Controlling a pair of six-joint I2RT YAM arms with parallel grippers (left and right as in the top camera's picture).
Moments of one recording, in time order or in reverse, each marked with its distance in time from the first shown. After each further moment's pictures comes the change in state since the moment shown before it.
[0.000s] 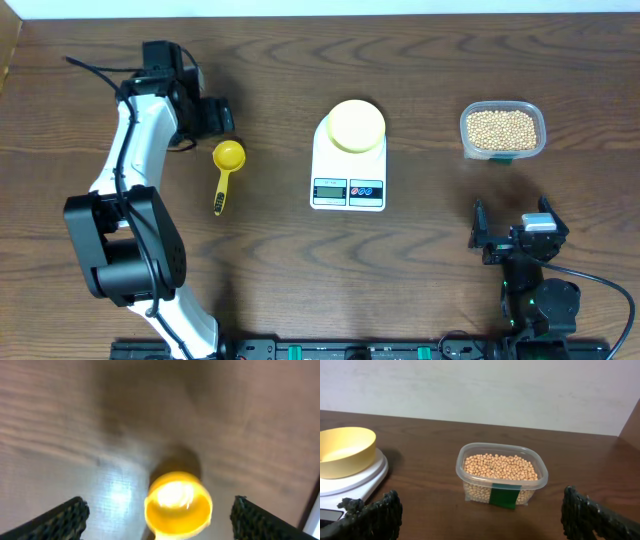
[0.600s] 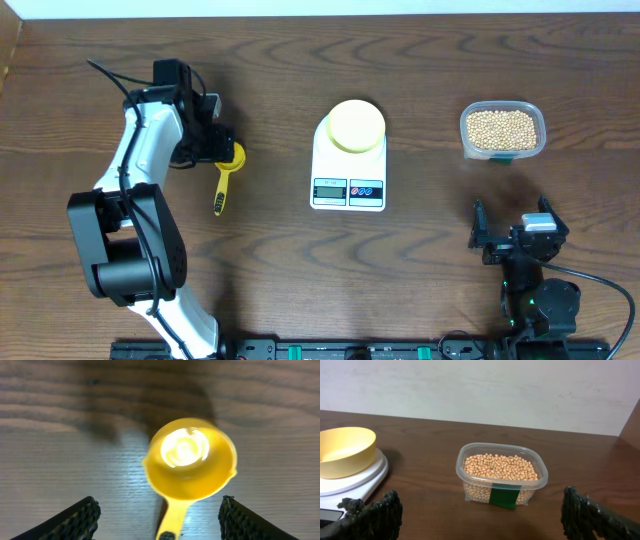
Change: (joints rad) left arm -0.008 0.000 -0.084 -0.063 -0.019 0.218; right arm 0.000 0.000 0.000 0.000 0.000 0.000
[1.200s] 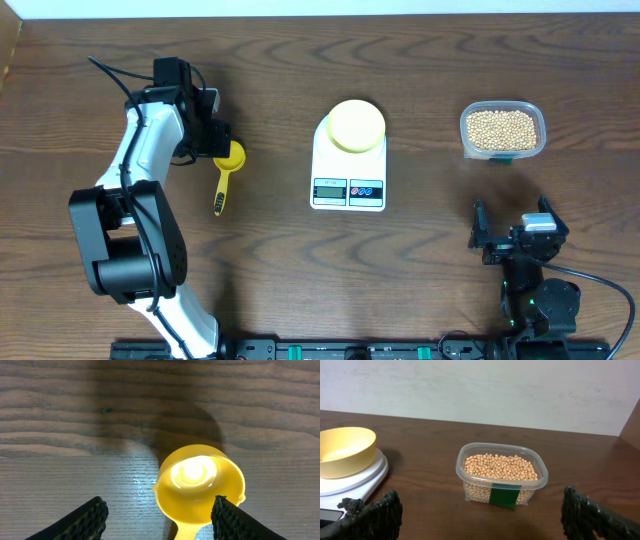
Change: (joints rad) left arm 0.000 0.012 -0.001 0.080 -0.012 0.010; right arm 0.000 0.000 0.000 0.000 0.000 0.000
